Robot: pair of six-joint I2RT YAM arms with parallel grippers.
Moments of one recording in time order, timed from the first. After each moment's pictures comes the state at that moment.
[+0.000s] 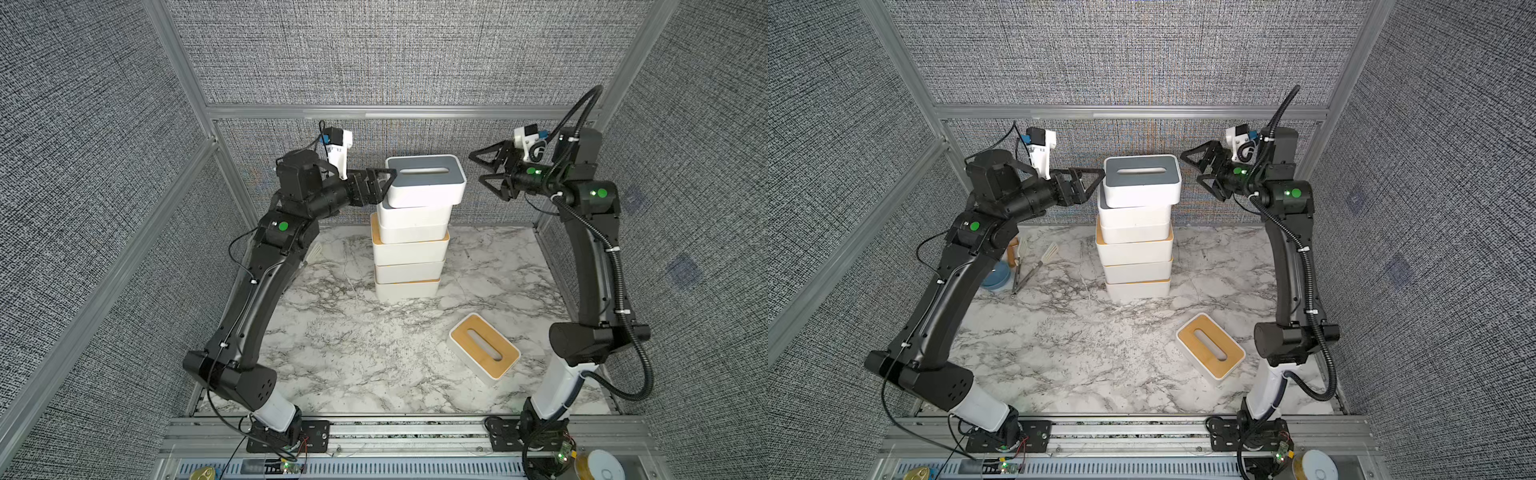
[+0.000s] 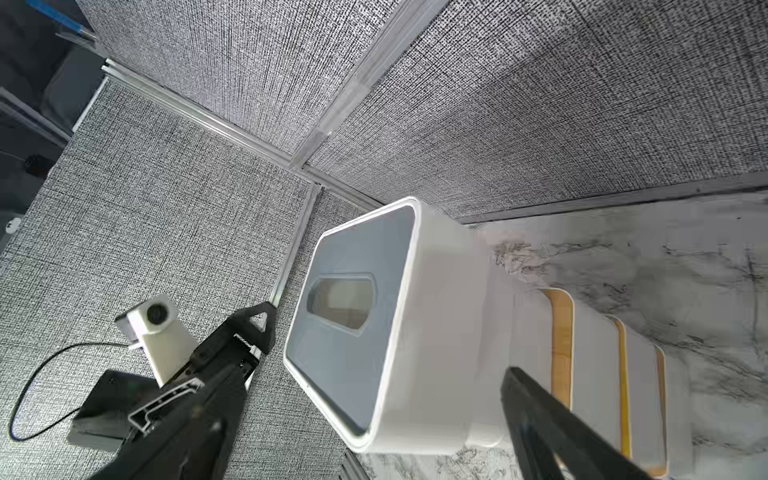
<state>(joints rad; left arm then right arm) -0.40 1.65 2.04 -0.47 0.47 -0.45 0.09 1.87 2.46 -0.86 -0.77 0.78</state>
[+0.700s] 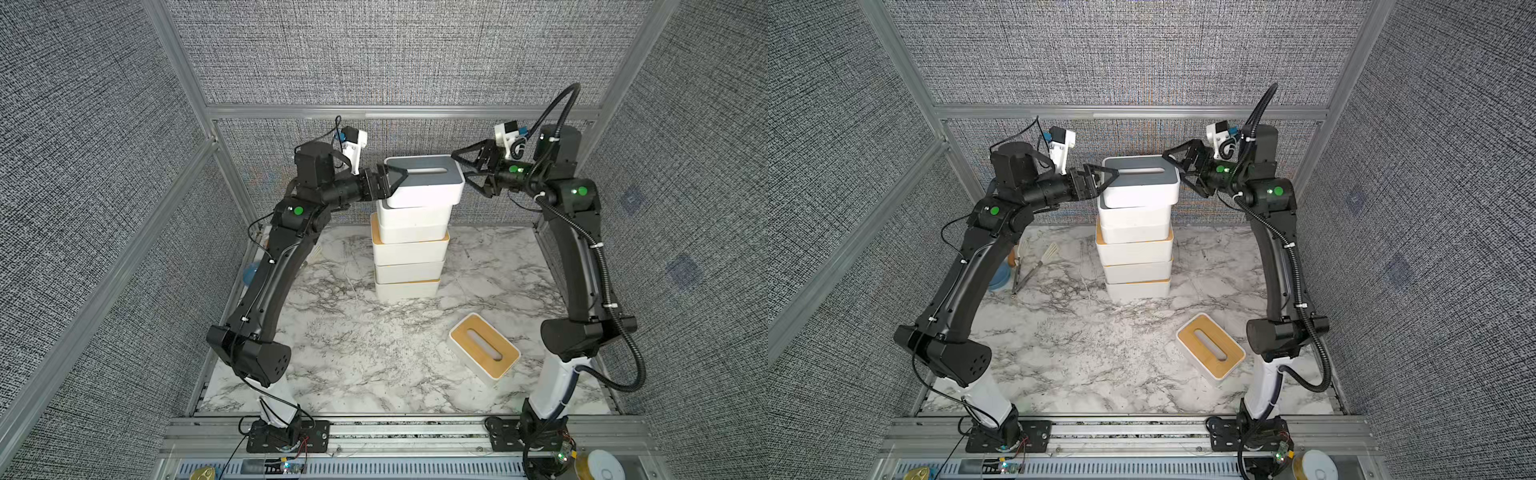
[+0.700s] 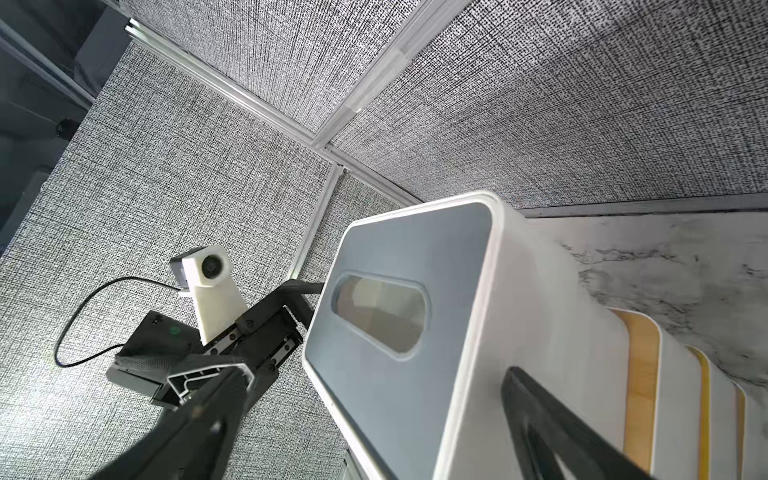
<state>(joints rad) -0.40 1.76 2.12 -0.52 0.60 -0.50 0.17 1.91 2.50 -0.81 -0.78 0.79</state>
